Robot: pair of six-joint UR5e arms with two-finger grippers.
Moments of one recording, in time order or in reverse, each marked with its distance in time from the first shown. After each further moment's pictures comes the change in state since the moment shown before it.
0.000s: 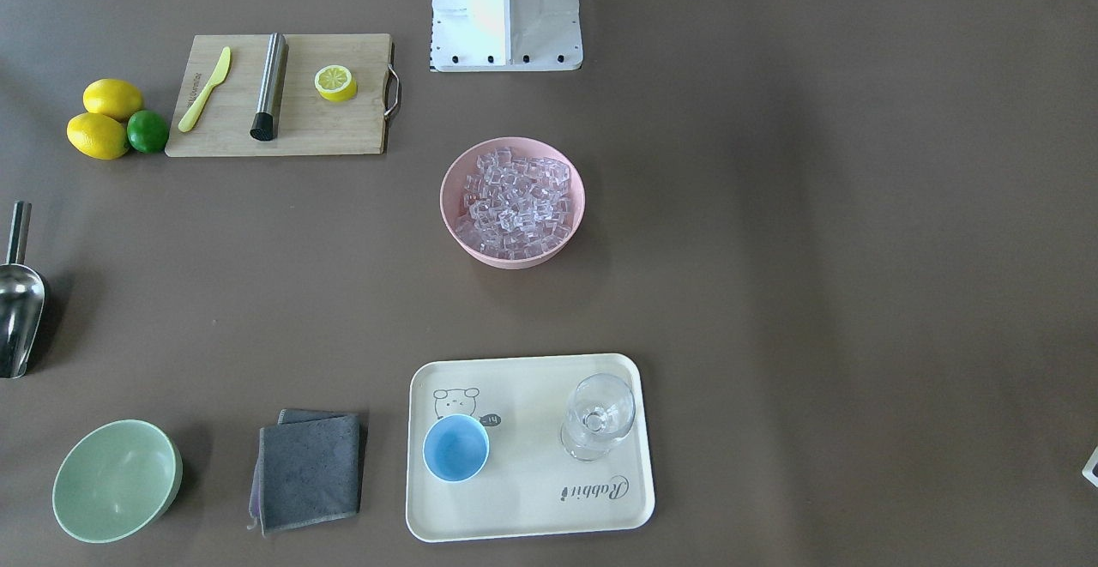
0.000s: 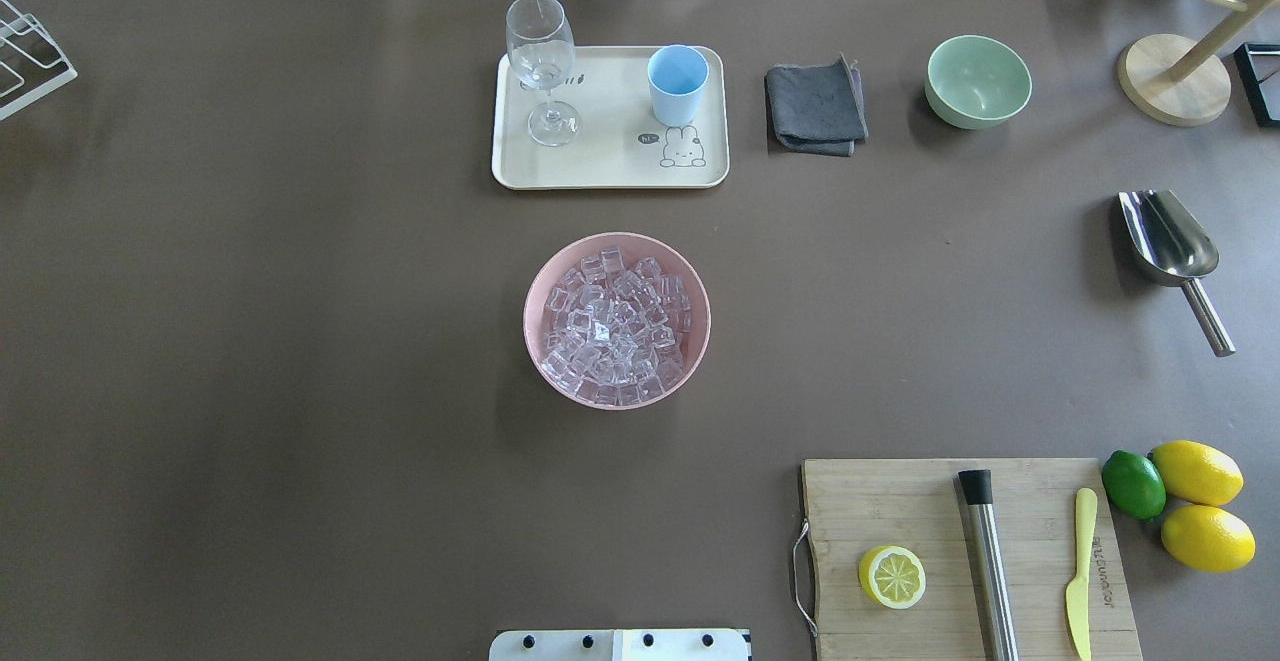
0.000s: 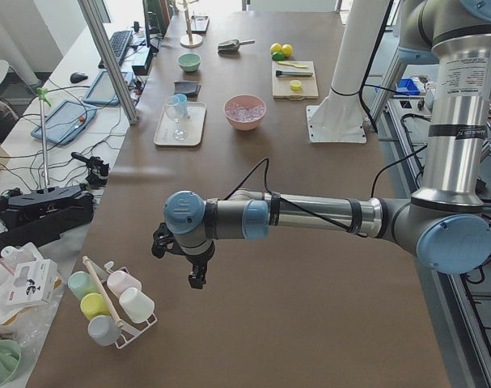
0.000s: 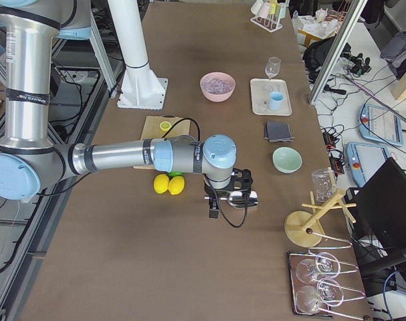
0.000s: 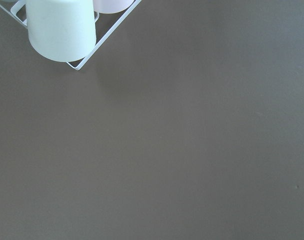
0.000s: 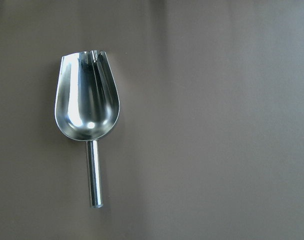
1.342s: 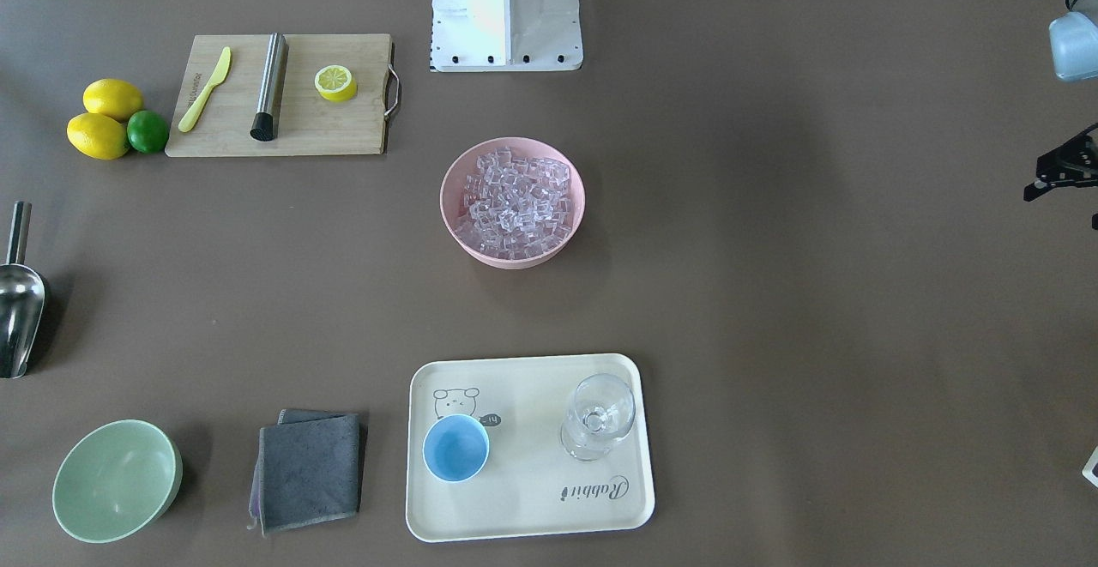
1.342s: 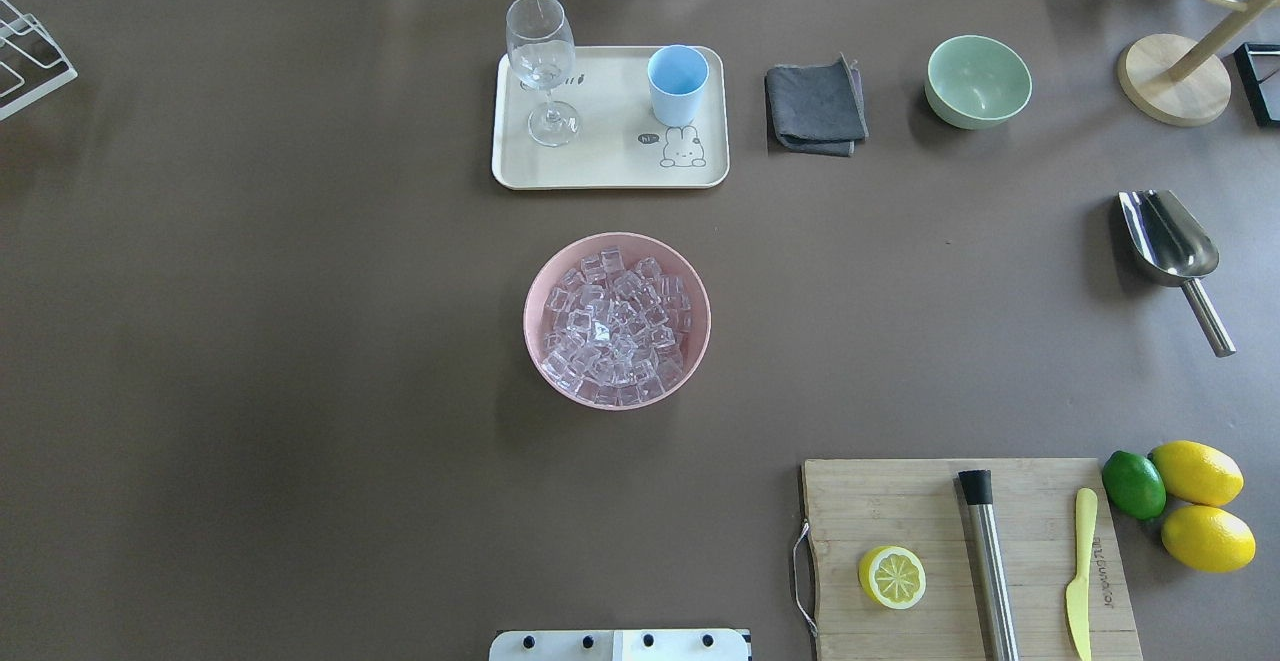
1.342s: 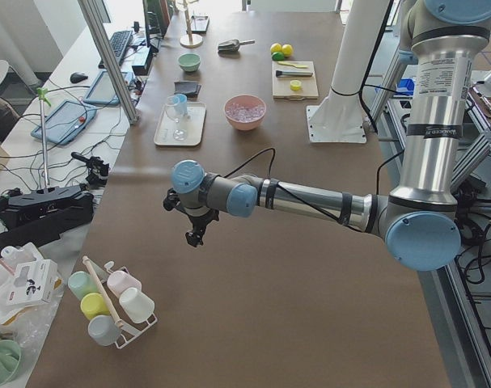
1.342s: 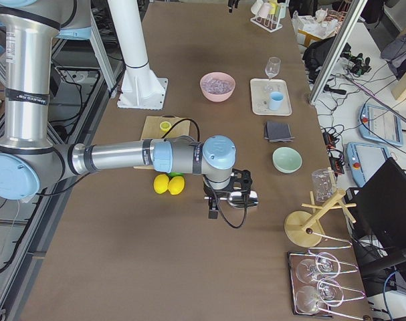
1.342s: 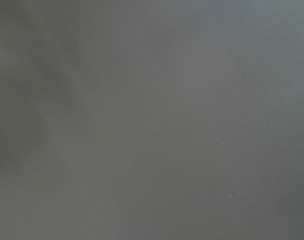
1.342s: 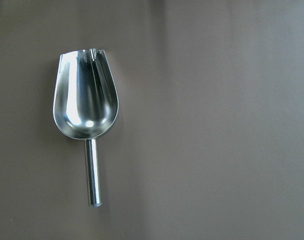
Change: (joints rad) left arm 0.253 -0.019 -0.048 -0.186 -0.005 0.000; right arm 0.000 -0.003 -0.002 0.002 0.000 -0.002
